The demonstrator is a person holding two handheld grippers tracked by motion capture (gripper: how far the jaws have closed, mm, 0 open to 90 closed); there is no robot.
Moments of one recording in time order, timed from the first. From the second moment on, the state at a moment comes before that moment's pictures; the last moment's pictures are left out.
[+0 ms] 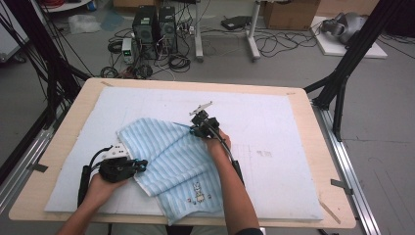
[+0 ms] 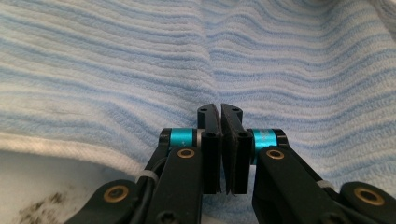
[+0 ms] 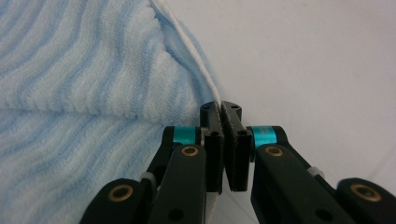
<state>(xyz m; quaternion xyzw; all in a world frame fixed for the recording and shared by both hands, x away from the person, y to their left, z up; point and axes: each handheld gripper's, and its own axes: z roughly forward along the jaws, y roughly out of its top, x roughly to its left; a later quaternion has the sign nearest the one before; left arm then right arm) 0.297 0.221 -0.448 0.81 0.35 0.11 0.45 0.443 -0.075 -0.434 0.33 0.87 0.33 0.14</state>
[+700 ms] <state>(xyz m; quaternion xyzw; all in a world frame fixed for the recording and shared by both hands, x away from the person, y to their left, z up) 0.312 0.183 -0.451 0.82 0.33 0.07 0.46 0.400 -0.161 -0.430 0.38 0.86 0.32 0.14</state>
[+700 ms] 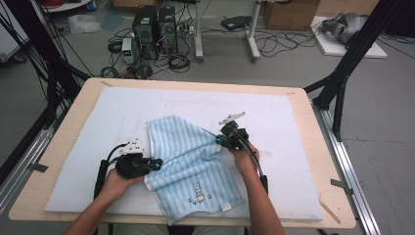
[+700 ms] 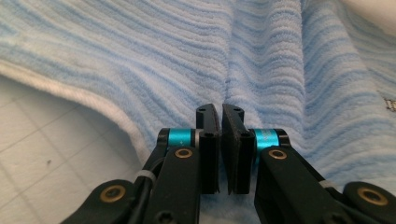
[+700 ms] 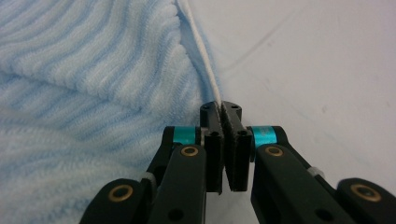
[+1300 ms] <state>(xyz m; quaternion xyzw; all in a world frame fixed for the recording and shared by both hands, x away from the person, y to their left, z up) 0.367 0.197 -0.429 0.78 0.41 0.13 0.45 0.394 -0.182 -0.420 0.39 0.82 0.39 0.15</state>
